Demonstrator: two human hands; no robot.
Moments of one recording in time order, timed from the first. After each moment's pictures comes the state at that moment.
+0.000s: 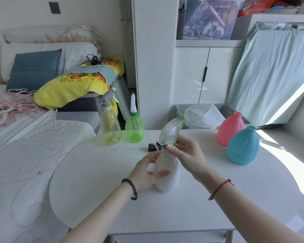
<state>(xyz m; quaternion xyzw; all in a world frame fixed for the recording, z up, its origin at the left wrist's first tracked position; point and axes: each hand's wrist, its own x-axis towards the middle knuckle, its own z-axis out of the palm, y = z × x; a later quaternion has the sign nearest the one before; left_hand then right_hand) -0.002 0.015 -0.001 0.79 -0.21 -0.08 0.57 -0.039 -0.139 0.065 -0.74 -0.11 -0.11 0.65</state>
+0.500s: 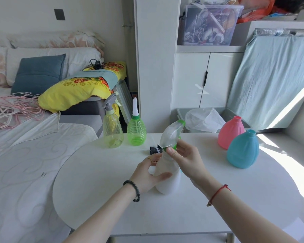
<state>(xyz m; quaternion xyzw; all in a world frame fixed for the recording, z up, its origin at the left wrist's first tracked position) -0.006 0.014 0.004 0.81 -0.19 -0.07 0.55 -0.045 -0.131 0.060 -0.73 -0.10 -0.13 0.67</state>
